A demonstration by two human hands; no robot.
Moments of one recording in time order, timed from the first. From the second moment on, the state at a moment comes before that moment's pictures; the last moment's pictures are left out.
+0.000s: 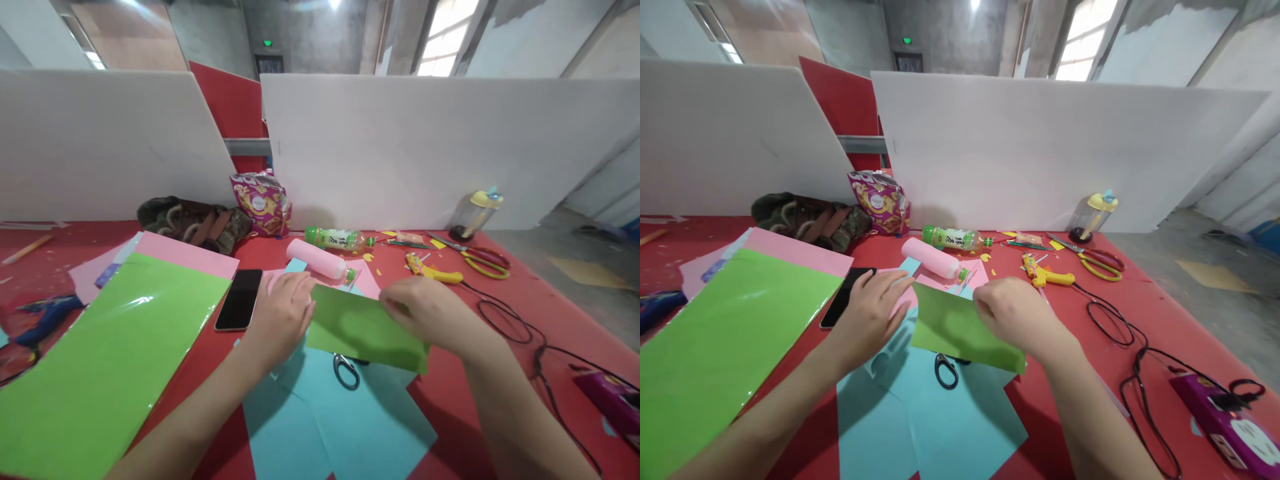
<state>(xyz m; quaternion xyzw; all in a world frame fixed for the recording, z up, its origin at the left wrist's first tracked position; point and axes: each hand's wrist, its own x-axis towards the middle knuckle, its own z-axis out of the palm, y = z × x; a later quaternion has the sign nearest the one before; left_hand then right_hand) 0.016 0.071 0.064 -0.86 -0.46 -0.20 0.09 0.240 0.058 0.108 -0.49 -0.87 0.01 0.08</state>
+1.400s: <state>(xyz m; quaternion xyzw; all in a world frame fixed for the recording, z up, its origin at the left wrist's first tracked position) -0.004 0.087 0.060 -0.81 -0.58 -0.03 -0.08 0.260 0.077 0.094 -0.51 -0.70 0.43 0.27</state>
